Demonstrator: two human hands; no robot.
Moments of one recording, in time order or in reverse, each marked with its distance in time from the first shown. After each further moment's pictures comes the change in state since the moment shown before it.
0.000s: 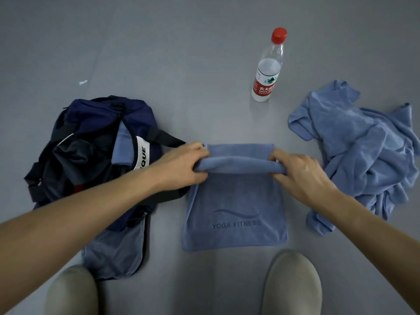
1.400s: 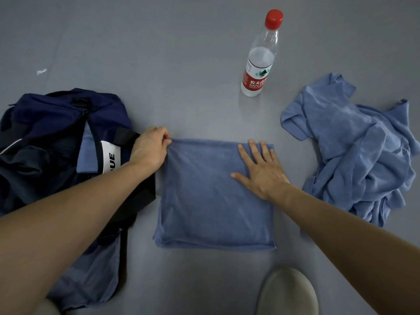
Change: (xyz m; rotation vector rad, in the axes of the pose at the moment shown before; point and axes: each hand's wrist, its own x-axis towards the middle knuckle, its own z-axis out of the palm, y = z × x) left_hand 0.081 -0.101 0.056 -0.034 0.349 -0.475; right_hand 0.059 0.046 0.109 -0.314 -0.431 0.212
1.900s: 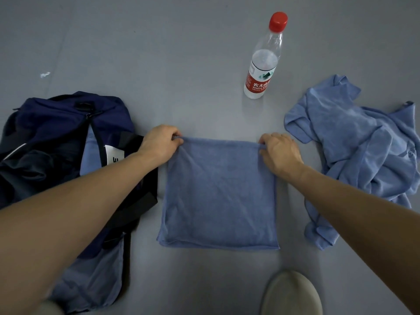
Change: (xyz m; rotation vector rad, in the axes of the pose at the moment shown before) left_hand 0.020 0.019 -0.014 -0.019 -0.141 0.028; right_hand 0.030 0.030 -0.045 0.139 0.288 0.143
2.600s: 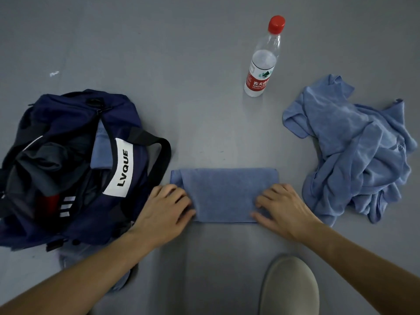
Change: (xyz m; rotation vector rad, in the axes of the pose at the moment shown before) left_hand -0.180 -0.019 0.046 0.275 0.067 0.534; right_hand -0.150 0.006 0.023 -0.060 -0.028 -0.516
